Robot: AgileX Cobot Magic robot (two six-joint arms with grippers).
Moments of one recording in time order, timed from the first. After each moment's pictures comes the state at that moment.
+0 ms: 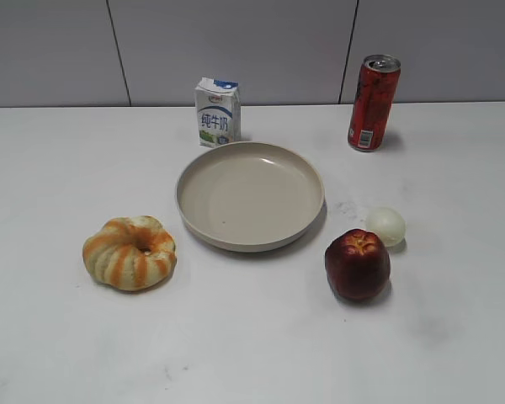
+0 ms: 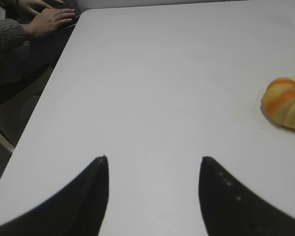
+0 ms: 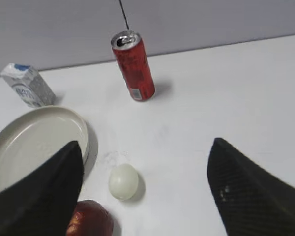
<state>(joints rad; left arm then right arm) -0.02 0.00 -0.47 0.01 1.09 0.12 0.03 0.81 -0.69 0.32 0.40 -0.04</state>
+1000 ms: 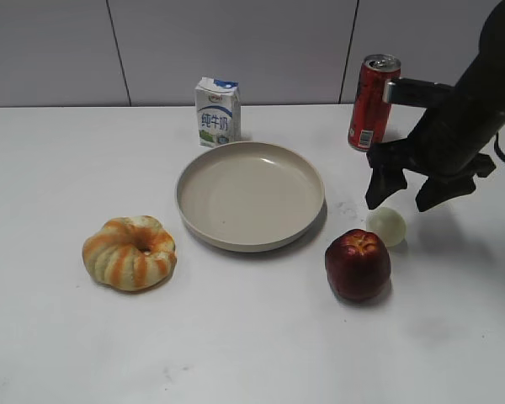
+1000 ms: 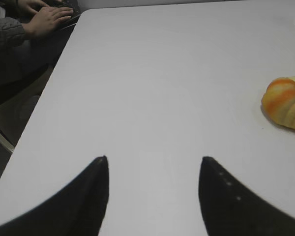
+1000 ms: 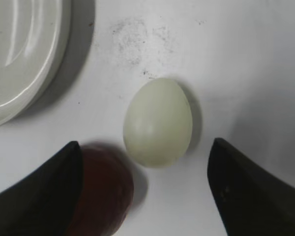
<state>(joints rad) -0.02 0.00 -0.47 0.01 1.09 0.12 0.20 1.92 -1.23 0.35 0.77 -0.06</state>
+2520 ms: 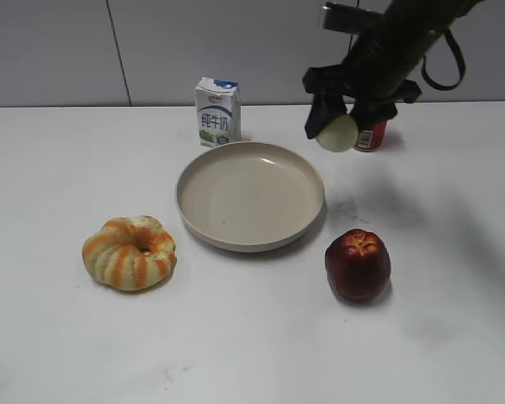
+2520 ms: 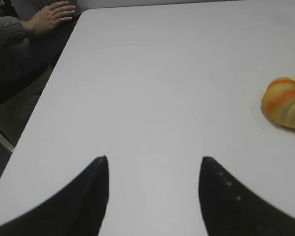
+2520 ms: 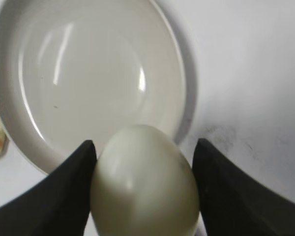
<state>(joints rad) -0.02 0.00 -0.47 0.01 1.09 0.12 0.33 2.07 -1.72 0.39 0.96 -0.07</state>
